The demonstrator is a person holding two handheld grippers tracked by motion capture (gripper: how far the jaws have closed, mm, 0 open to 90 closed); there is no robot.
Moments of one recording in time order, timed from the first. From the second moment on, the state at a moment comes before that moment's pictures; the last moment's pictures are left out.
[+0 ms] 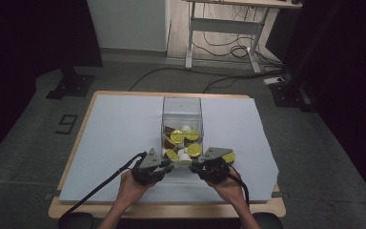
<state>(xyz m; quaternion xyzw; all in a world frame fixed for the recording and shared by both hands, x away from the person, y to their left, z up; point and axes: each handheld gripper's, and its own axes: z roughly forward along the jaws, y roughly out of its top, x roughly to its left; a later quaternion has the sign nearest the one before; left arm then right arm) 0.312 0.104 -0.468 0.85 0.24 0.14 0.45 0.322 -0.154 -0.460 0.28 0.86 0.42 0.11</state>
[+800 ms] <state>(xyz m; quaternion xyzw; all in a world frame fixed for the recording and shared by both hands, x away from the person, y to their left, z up) 0.318 0.101 -0.470 0.84 0.26 0.15 0.46 0.325 -0.151 -0.456 0.28 0.85 0.42 0.13</state>
